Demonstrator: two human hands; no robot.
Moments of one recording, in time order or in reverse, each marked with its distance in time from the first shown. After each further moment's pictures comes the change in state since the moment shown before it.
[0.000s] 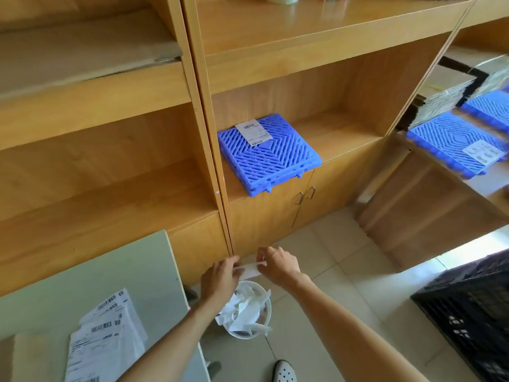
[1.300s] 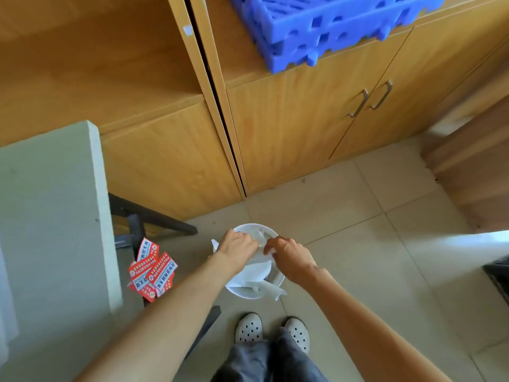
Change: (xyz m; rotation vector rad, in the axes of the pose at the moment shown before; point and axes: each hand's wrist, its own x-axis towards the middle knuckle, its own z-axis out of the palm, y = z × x) left_hand 0.092 -0.116 0.268 0.830 -0.609 0.314; right_hand 0.146 0.159 0.276 0.018 -0.293 -0.069
